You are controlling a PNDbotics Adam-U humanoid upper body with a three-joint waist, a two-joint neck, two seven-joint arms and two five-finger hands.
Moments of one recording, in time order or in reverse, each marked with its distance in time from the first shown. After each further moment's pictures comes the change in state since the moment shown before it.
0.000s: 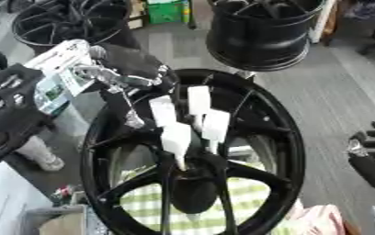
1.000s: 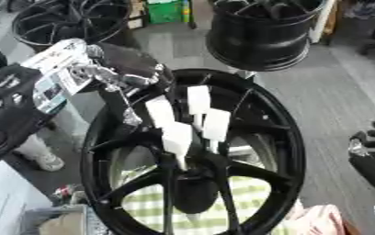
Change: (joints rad) left arm 0.004 -0.001 0.009 0.026 -0.014 0.000 0.000; right arm 0.000 -0.002 0.000 0.000 0.000 0.000 -0.001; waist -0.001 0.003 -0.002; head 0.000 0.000
